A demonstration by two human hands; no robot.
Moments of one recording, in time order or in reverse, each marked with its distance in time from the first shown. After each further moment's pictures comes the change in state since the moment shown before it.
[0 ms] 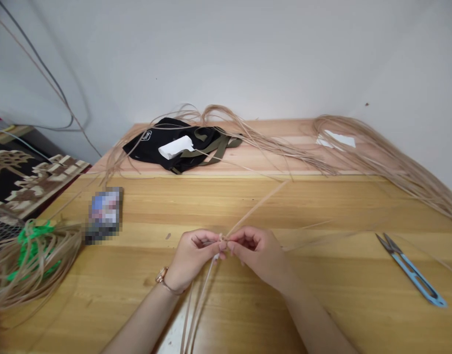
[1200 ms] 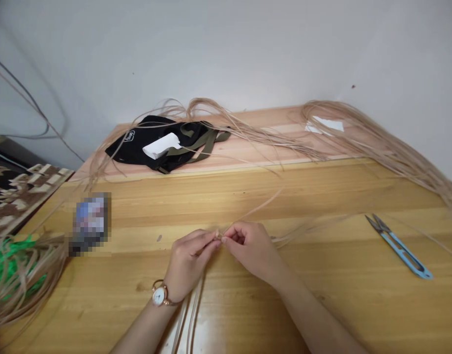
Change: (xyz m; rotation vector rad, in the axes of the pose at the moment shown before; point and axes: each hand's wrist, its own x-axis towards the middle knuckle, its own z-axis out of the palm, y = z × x) left_hand -0.001 -0.014 -0.003 0.739 0.006 0.732; right_hand -0.001 -0.005 0.002 -0.190 0.075 0.058
